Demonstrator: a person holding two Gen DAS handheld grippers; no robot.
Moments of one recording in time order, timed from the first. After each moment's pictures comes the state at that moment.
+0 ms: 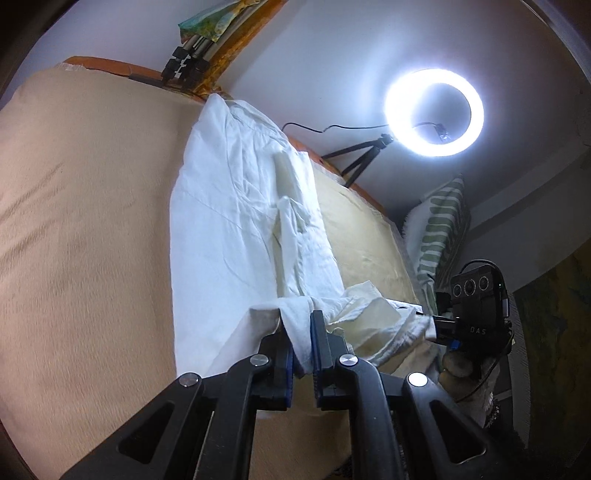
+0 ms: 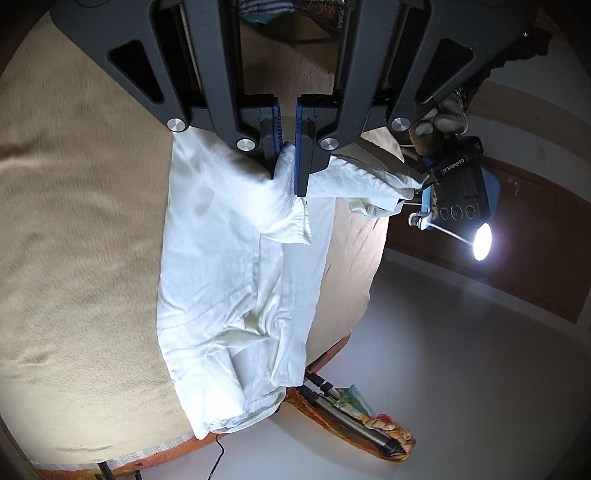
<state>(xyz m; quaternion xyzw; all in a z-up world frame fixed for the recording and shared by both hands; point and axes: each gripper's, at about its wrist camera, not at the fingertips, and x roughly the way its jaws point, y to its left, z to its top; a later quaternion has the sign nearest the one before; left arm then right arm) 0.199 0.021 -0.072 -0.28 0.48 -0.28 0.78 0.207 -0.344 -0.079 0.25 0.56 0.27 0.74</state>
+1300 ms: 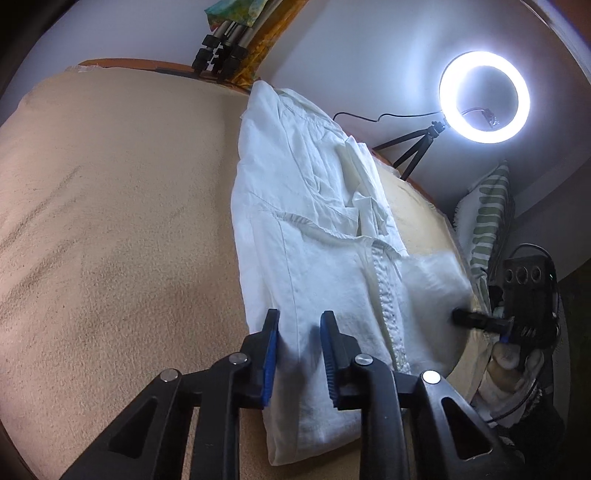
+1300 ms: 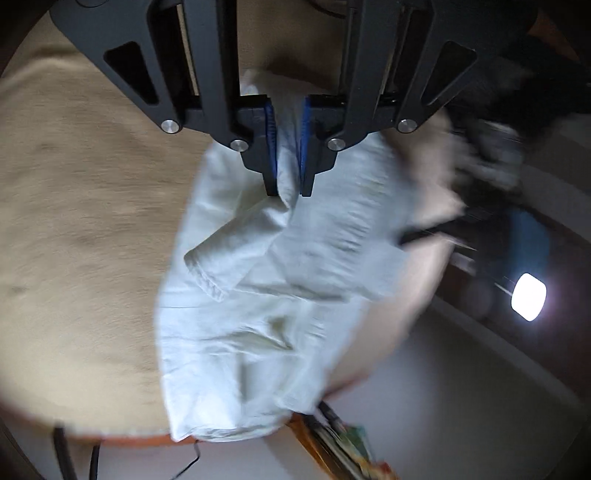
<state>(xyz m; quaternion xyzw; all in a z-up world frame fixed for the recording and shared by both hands) 0.231 0.031 -0.123 -0.22 0.50 -0.23 0.81 0.235 -0.357 -0.106 0.24 0.55 0.34 0.72</state>
